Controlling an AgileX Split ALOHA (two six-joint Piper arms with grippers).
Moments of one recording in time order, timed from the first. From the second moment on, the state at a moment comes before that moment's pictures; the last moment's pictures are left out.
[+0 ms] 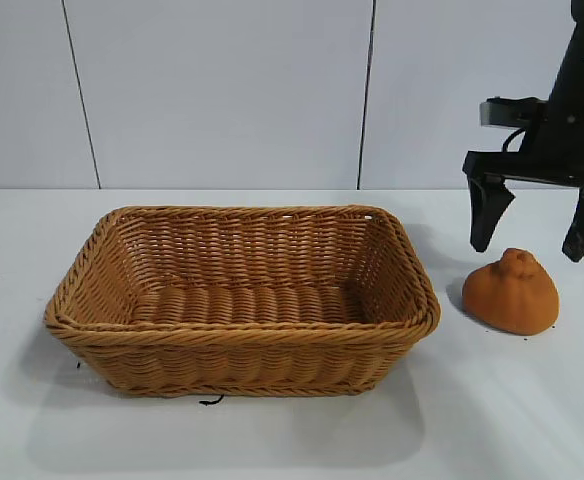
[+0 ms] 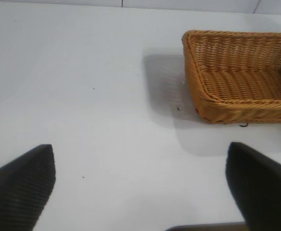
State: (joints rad) left arm -0.05 0.00 -0.50 -0.05 1.06 -0.03; right arm 0.03 2.15 -1.61 0.17 1.06 -0.09
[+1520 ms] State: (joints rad) left arm -0.05 0.00 -0.50 -0.05 1.06 -0.03; right arm 0.03 1.97 -1.62 0.14 1.17 -0.11
